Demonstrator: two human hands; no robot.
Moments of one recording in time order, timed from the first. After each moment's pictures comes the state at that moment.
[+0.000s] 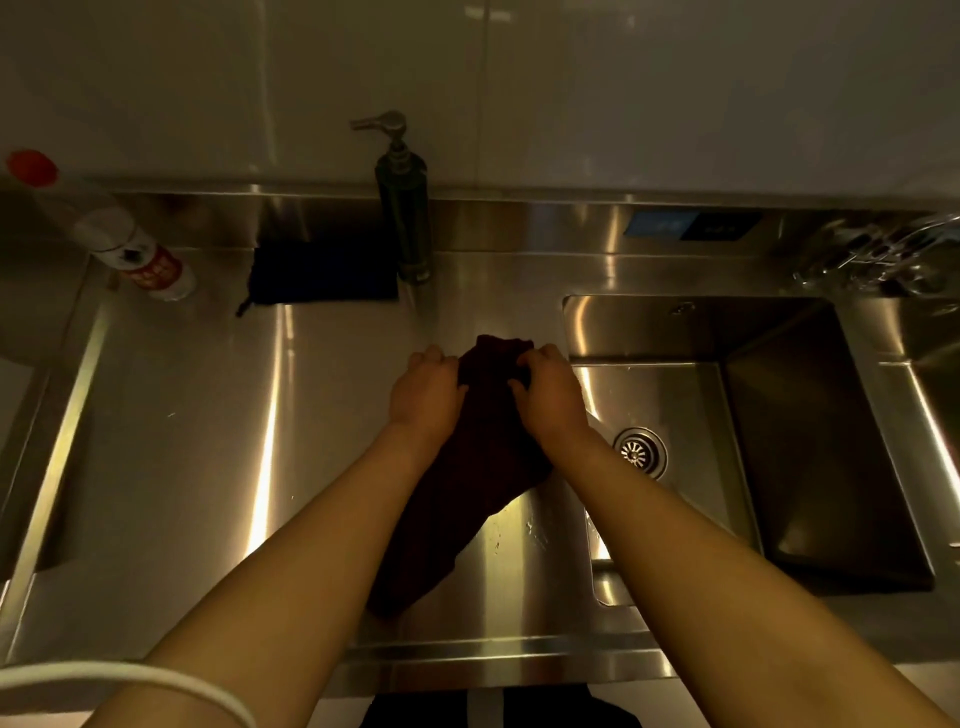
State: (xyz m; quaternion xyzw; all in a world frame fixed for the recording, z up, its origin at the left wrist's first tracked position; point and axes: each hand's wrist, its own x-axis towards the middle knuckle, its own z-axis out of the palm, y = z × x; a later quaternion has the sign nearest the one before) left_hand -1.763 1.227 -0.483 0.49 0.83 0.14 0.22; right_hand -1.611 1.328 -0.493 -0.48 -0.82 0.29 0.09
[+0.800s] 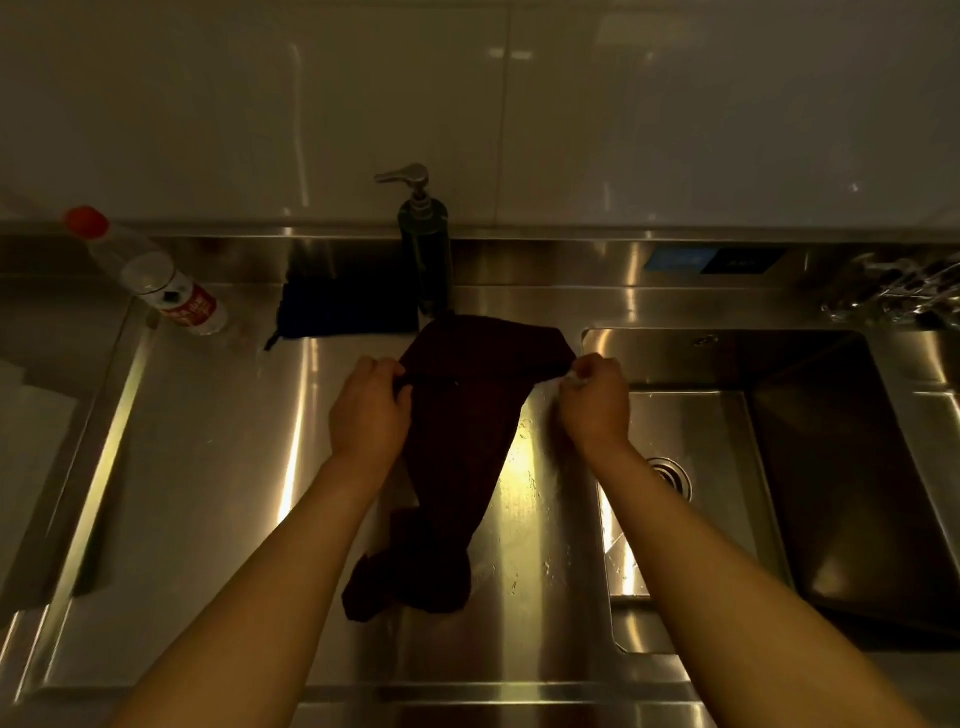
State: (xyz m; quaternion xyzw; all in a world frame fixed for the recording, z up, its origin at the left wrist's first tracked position) left_hand -1.829 1.189 -0.462 0.38 0.88 0.26 0.12; right_hand -1.610 1.362 -0.469 -0.59 -0.70 0.35 0.18
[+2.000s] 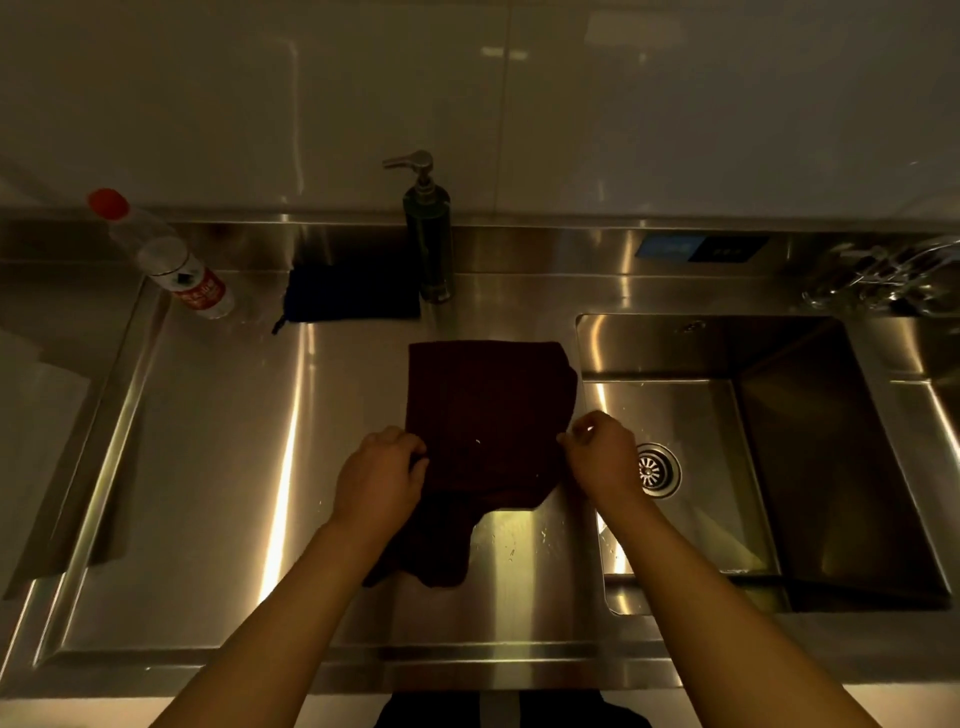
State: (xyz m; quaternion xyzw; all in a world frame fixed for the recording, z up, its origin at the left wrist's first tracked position) left_hand -1.769 1.106 -0.456 0.47 0.84 0.18 0.20; right_hand -1.547 1.297 -0.472 -0.61 -0.69 0.37 0.08
